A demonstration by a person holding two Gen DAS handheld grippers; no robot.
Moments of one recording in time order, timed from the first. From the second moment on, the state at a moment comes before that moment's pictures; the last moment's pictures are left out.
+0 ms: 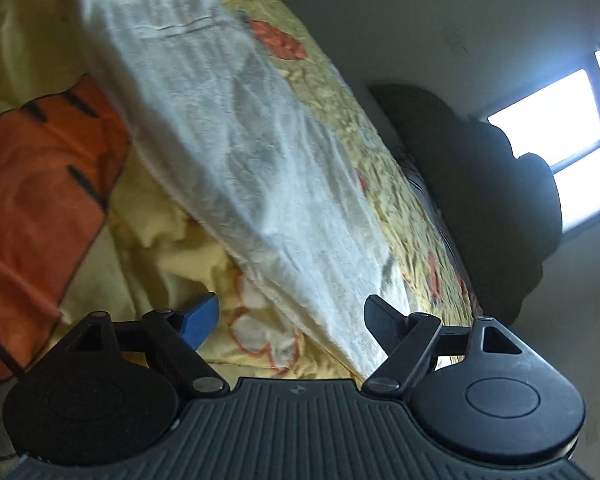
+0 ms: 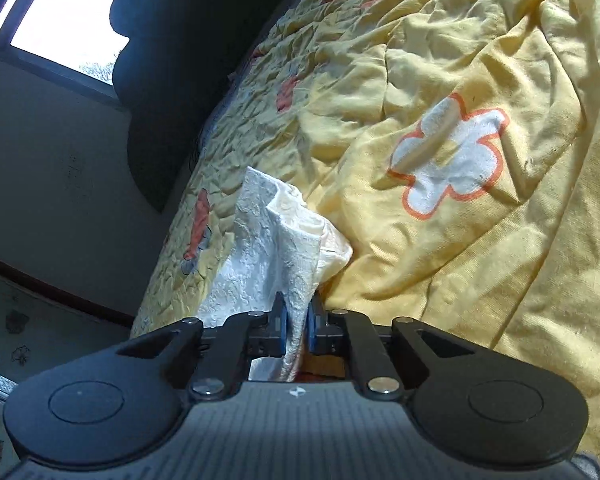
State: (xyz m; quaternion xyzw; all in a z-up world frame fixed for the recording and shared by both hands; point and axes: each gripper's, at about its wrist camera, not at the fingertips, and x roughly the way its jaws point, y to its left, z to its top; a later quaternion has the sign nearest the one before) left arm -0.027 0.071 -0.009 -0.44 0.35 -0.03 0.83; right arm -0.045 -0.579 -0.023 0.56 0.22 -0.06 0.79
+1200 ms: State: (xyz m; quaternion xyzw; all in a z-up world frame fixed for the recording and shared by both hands) left arm -0.008 0.209 0.015 -0.41 0.22 0.18 0.87; right arm -0.079 -0.589 -0.060 0.61 0.21 -0.08 0.76
